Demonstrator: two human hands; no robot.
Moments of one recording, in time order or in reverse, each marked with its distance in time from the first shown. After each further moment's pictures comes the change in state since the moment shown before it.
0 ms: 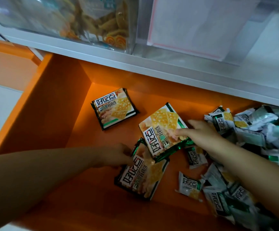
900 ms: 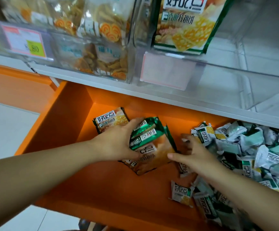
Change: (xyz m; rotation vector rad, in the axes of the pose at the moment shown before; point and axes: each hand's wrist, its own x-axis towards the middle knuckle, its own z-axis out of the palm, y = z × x) left_hand -0.086 0.058 -0.014 0.468 0.527 0.534; right_hand -0.081 -0.008 -0.002 0.053 0.085 -0.081
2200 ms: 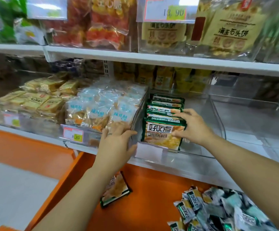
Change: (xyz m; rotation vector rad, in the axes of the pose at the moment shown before) left_hand -0.031 0.083 -0.120 0.379 0.857 0.078; right_hand 0.006 -0.186 -0.160 -0.625 0.527 -0.650
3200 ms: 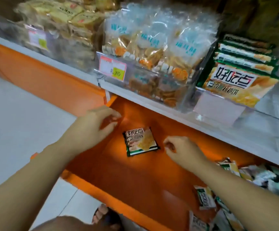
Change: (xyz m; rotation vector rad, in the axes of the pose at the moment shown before) left_hand -0.110 -0.148 0.021 -0.298 -0.148 -0.156; right_hand -0.084 -0.086 0.189 0.013 -0.392 -0.190
